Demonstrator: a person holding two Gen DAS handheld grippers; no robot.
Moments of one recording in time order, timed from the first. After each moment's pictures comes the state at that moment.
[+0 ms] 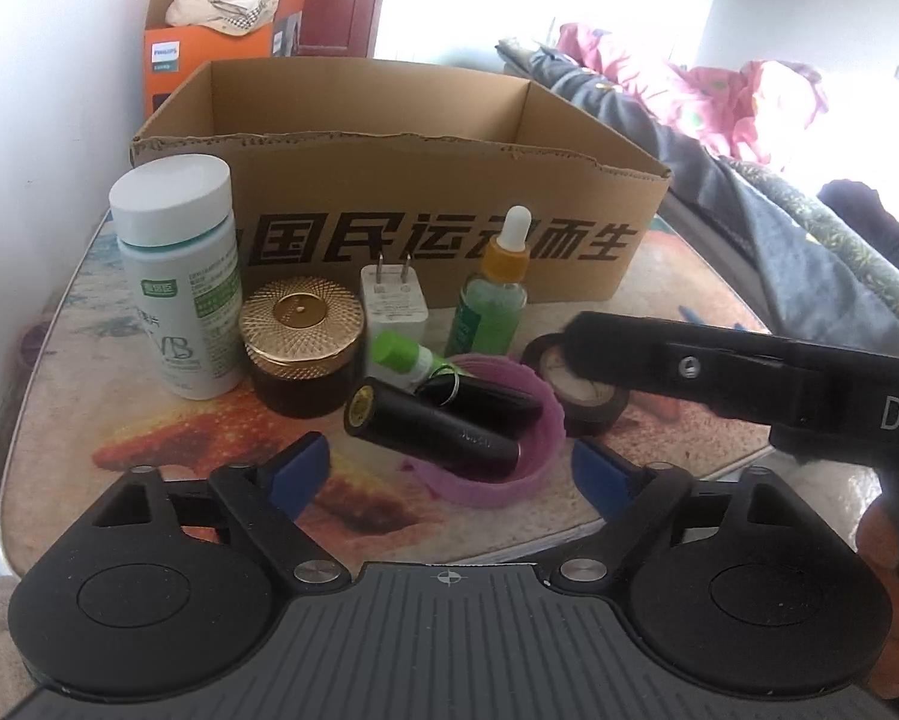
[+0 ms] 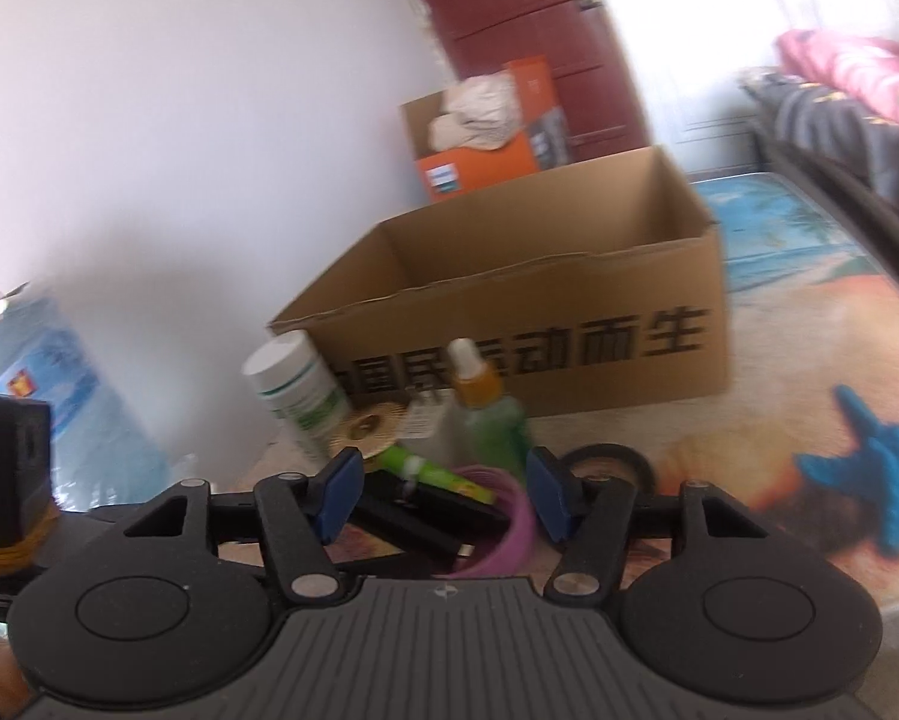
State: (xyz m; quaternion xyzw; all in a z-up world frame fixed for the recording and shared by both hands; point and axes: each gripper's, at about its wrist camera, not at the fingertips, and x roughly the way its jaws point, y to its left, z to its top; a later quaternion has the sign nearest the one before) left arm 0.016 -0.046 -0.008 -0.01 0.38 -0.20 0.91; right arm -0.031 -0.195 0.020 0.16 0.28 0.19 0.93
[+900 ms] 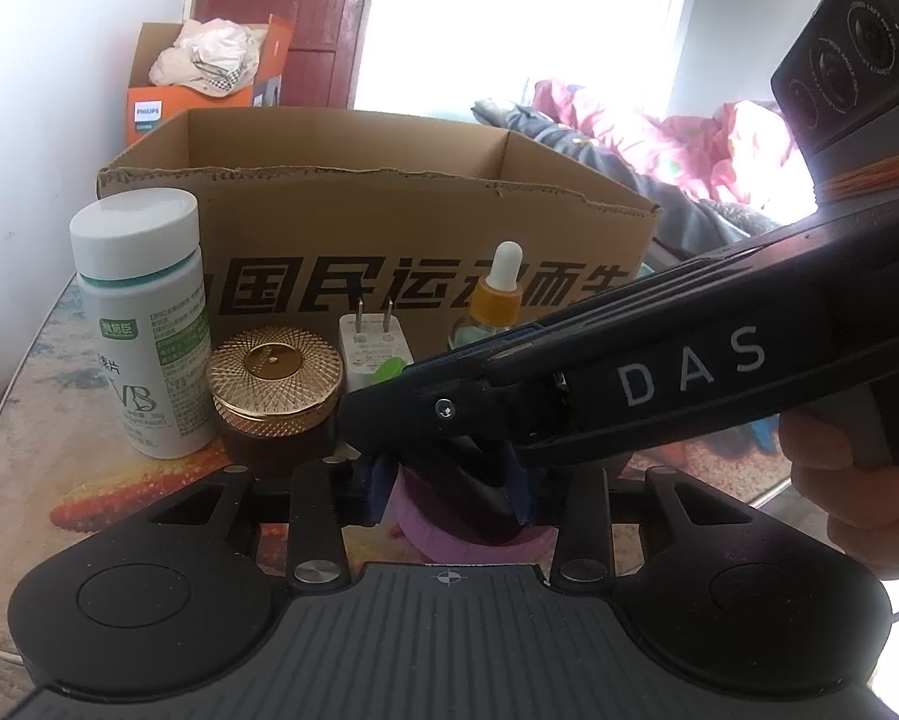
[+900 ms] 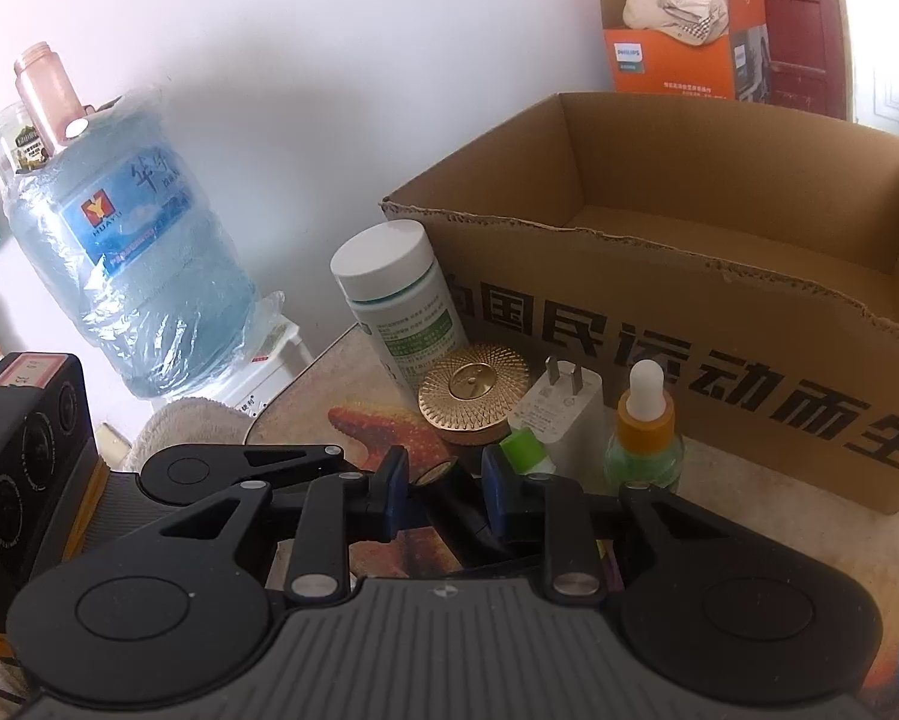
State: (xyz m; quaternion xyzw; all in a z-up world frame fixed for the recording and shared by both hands) left arm 0.019 -0.050 -0.022 -0.02 0.31 -0.22 0.93; right arm 0.046 -0.151 0.020 0.03 0.38 0.33 0.86
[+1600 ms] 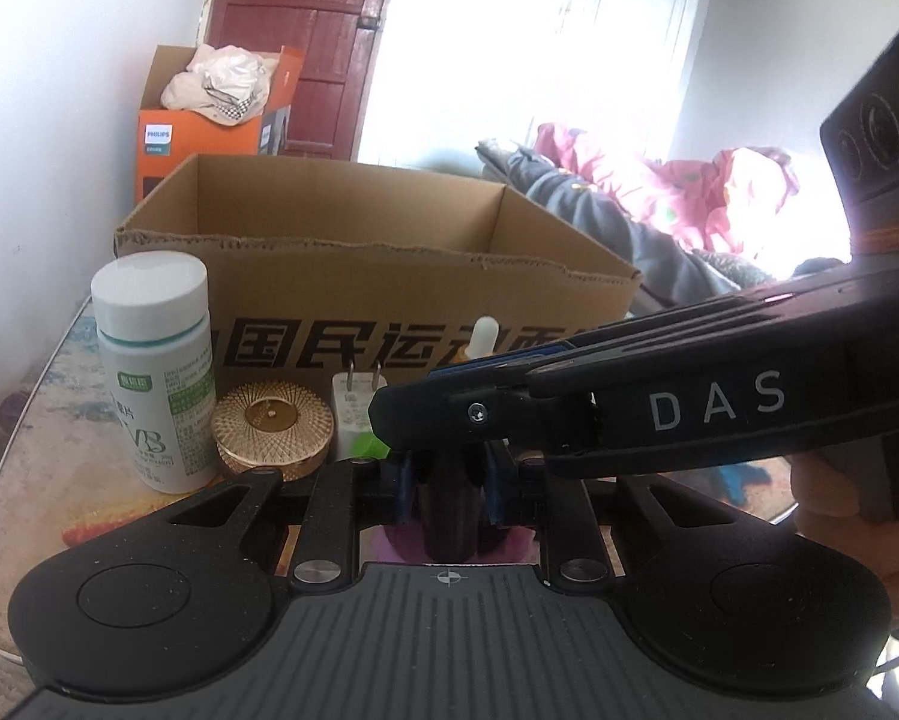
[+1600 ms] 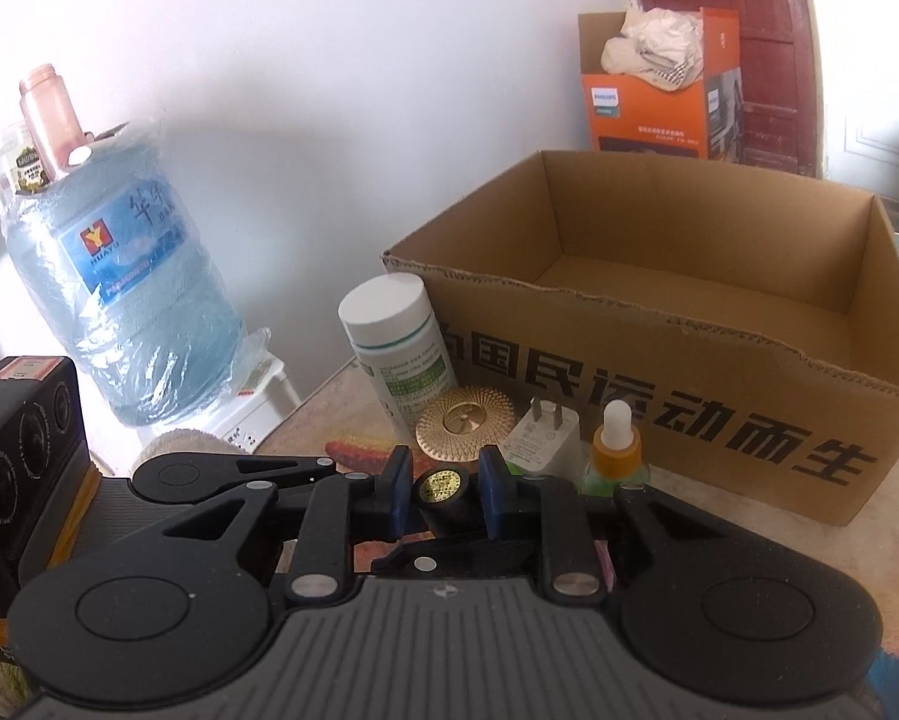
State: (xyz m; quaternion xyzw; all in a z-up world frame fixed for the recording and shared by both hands) left arm 0.010 -0.048 0.003 -0.05 0.28 -0.21 0.94; right arm 0.022 -0.154 0.050 0.03 0.34 0.30 0.89
